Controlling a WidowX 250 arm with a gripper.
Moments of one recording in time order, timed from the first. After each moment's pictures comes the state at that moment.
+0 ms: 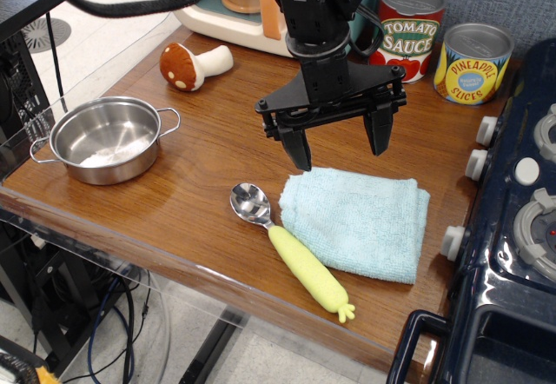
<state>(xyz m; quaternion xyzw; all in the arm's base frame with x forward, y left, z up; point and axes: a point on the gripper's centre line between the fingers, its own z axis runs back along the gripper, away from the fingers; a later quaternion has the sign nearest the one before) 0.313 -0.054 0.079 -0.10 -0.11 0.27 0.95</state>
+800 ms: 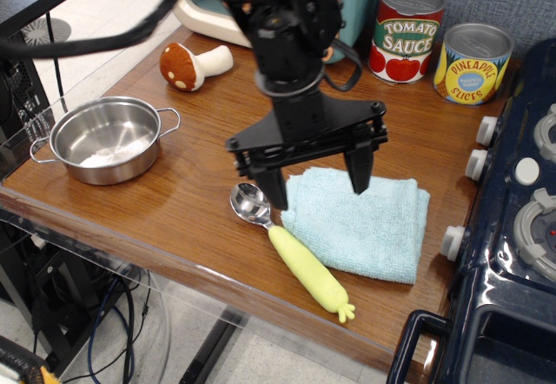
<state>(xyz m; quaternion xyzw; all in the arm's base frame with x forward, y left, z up) 0.263 -0.056 0.083 -0.10 -0.11 0.27 0.95</state>
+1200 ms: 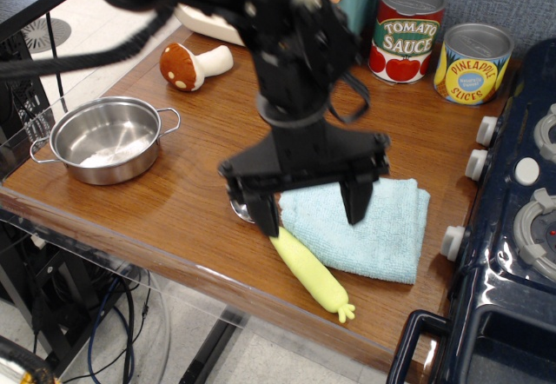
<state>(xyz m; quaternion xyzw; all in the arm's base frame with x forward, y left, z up) 0.241 -0.070 0.071 -0.05 -0.09 0.26 0.96</state>
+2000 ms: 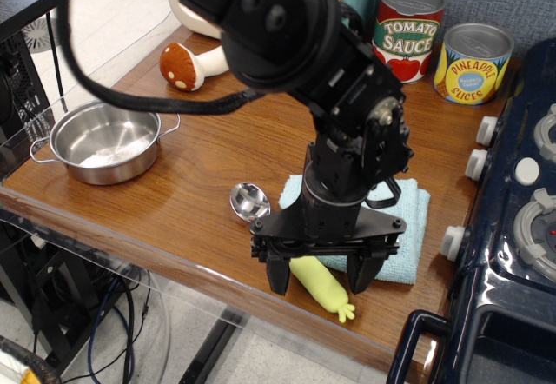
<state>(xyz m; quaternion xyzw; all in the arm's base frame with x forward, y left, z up) 0.238 -0.078 0.016 0.03 -0.05 0.26 0.96</state>
